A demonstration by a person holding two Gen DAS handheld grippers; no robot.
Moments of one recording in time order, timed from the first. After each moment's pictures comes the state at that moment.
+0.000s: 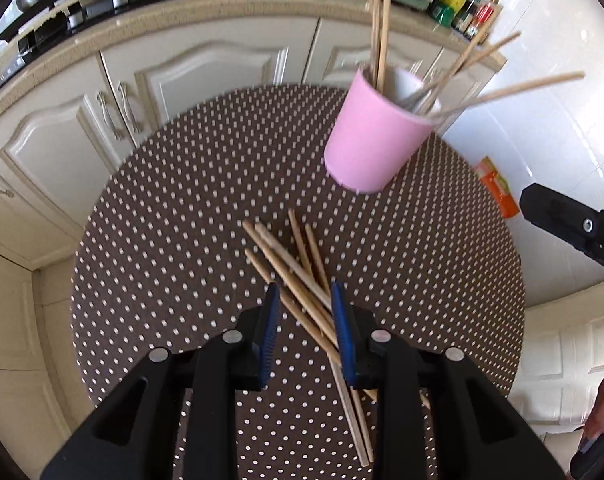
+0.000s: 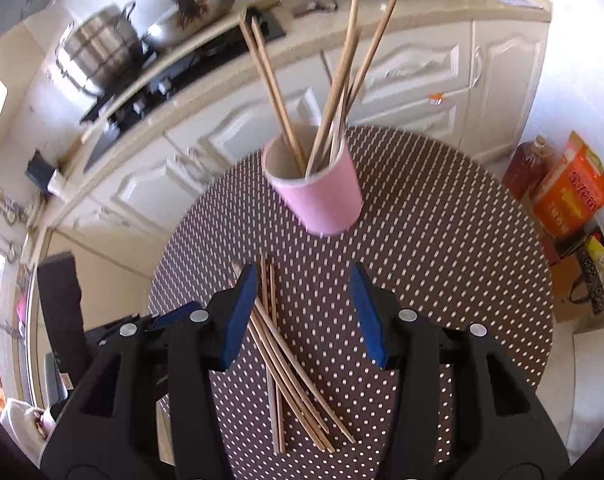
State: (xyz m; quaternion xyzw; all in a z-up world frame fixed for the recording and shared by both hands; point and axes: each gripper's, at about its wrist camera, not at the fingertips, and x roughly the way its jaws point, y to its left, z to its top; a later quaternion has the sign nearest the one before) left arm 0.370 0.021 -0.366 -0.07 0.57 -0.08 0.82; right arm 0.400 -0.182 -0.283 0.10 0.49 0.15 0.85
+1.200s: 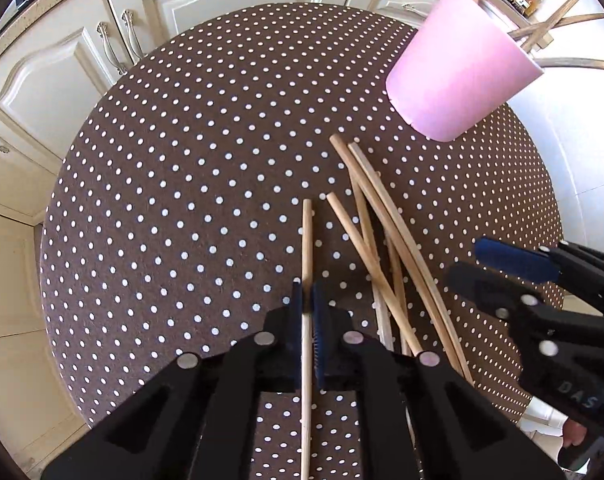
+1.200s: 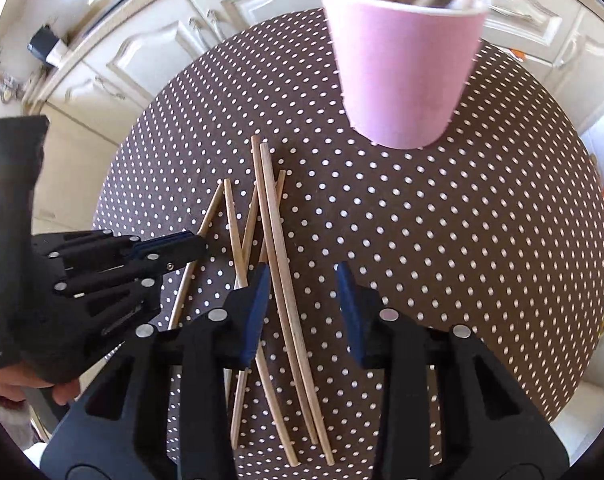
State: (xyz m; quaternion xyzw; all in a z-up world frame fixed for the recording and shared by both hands) left arm 0.403 0.047 -0.435 -0.07 0.64 -0.05 0.76; right arm 0.440 -0.096 -0.395 -0.04 0.60 0.24 0.76
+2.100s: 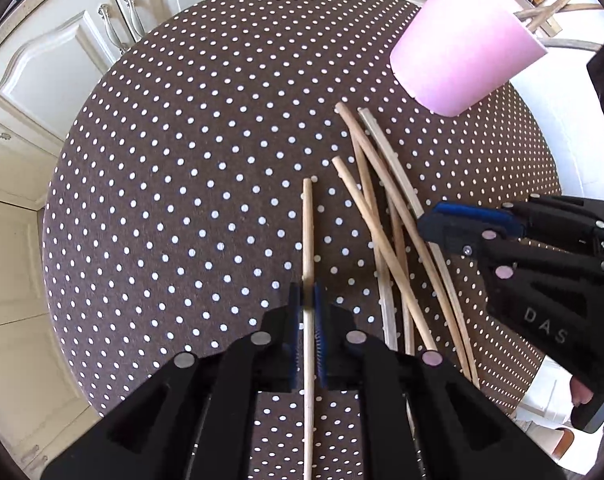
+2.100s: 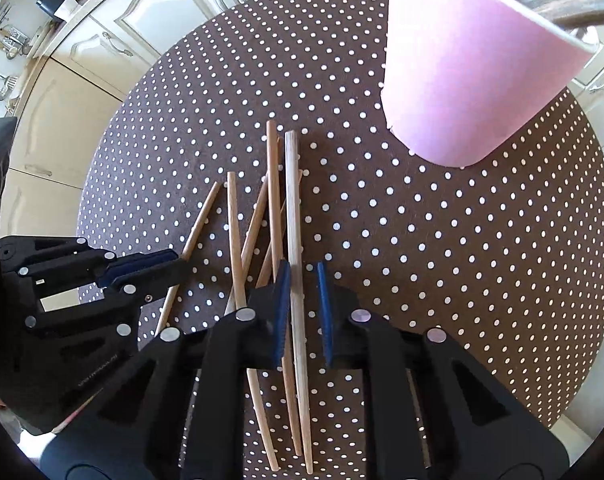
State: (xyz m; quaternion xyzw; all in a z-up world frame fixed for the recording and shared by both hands) left arm 0.383 0.041 -0.435 -0.07 0.68 -0.04 0.73; right arm 0.486 -0.040 -0.425 -0.10 0.64 0.26 0.72
